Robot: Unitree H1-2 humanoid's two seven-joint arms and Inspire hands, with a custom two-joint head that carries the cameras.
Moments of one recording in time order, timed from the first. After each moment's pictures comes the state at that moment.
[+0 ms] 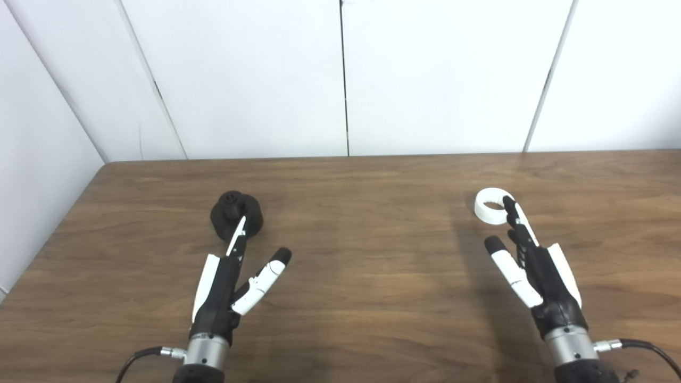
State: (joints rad) left arm 0.10 0.07 0.00 -0.42 0.30 0.27 -0.04; right arm 0.01 -0.12 0.05 -0.34 -0.27 0.18 0.01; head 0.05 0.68
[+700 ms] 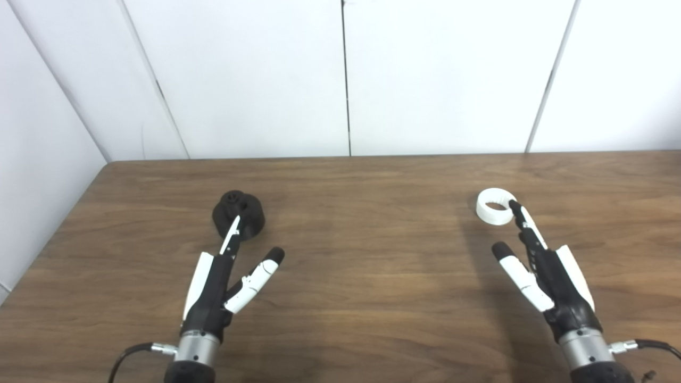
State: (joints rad) left arm 0.10 0.16 0.03 -0.41 0.35 0.28 -0.04; right arm 0.01 -0.19 0.05 -0.34 -0.30 0.18 0.04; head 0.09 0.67
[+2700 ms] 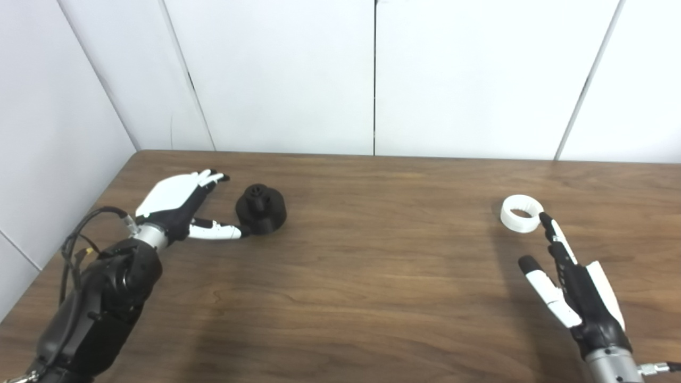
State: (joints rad) left arm -0.26 0.66 -0.11 -0.02 0.66 0.27 -0.29; right arm 0.02 -0.18 0.04 -0.30 -0.30 0.14 0.03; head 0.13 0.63
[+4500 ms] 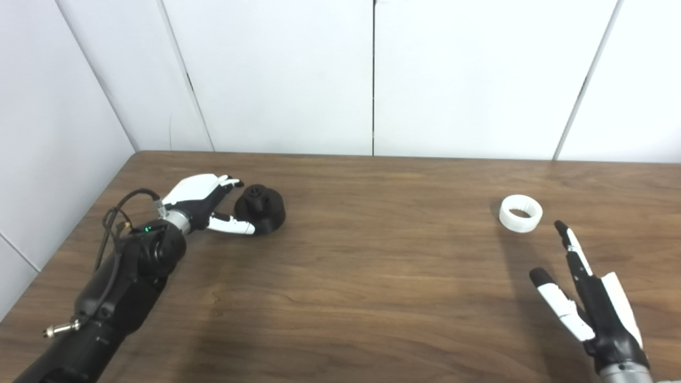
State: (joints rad) left arm -0.46 0.63 -0.24 0.30 0.70 0.20 -0.31; right arm 0.08 -0.18 0.01 -0.36 -0.38 0.14 0.03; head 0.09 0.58
